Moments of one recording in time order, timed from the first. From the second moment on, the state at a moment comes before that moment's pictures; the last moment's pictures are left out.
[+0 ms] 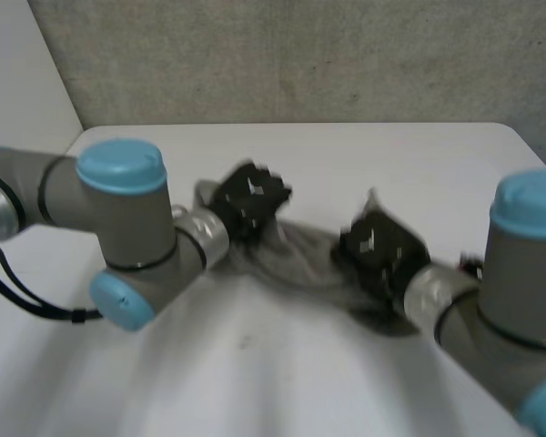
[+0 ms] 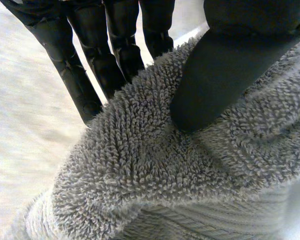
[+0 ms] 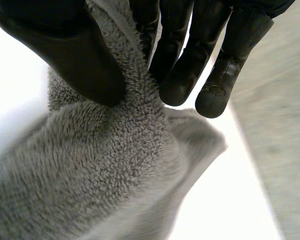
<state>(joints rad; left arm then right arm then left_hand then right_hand) 4.14 -2.24 -1.15 3.21 -1.33 3.66 2.09 -1.28 1.60 0.04 1.41 2.30 1.15 1.21 1.21 1.22 1.00 1.30 1.32 1.34 1.34 1.14</state>
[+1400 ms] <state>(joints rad) 4.18 -1.73 -1.80 3.40 -1.64 3.50 2.10 -1.27 1.48 0.21 1.31 2.41 0.27 0.26 0.26 0.26 0.08 0.24 0.25 0.25 0.26 0.06</state>
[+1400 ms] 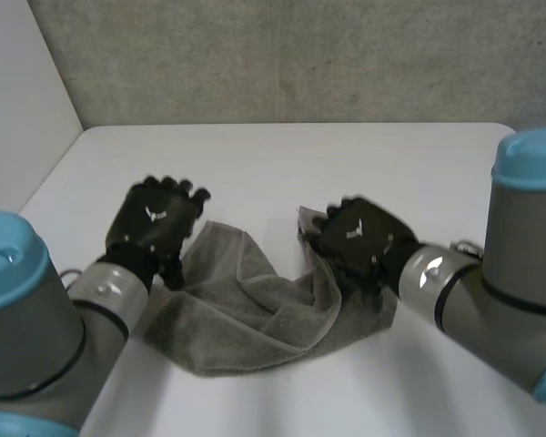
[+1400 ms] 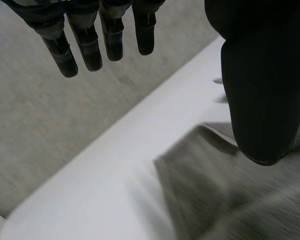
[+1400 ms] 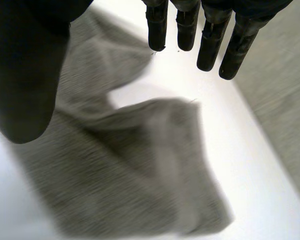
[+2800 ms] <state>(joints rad) 4.45 -2.05 -1.58 3.08 -1.29 3.70 2.07 -0.49 0.59 0.28 1.13 1.95 1.16 1.17 1.17 1.17 0.99 1.33 1.33 1.34 1.34 1.17</state>
